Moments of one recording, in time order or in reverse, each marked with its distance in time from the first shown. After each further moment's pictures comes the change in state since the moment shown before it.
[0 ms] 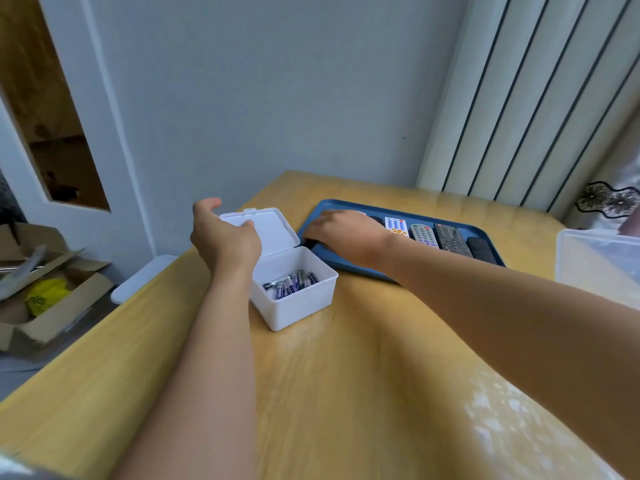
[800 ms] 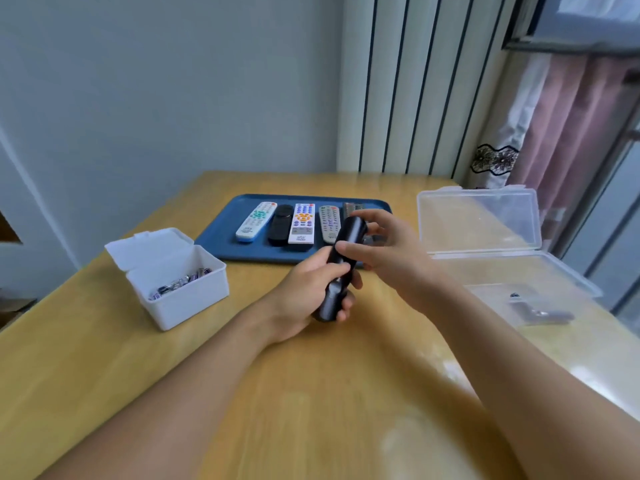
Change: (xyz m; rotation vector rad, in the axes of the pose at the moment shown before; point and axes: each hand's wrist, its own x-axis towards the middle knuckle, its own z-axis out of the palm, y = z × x) left_hand -0.197 0.027 0.068 -0.305 -1.435 -0.116; right_hand -0.221 -0.001 -0.028 1.442 0.616 0.896
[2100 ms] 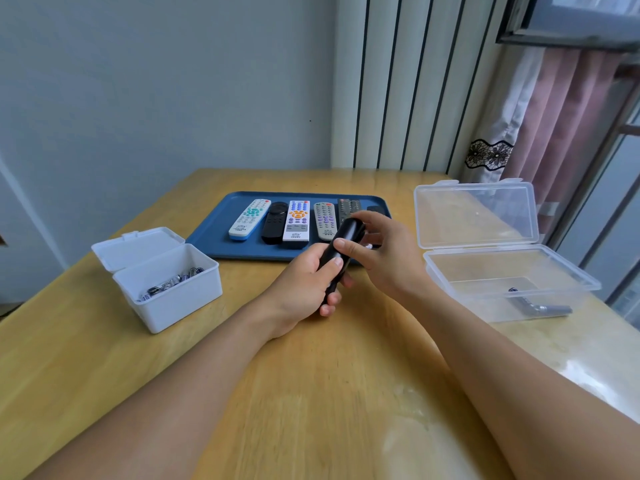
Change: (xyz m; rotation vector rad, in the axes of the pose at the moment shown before) left_hand 0.019 -0.017 -0.011 0.180 0.081 0.039; right_hand 0.010 0.025 0.000 -0.373 0.152 -0.194
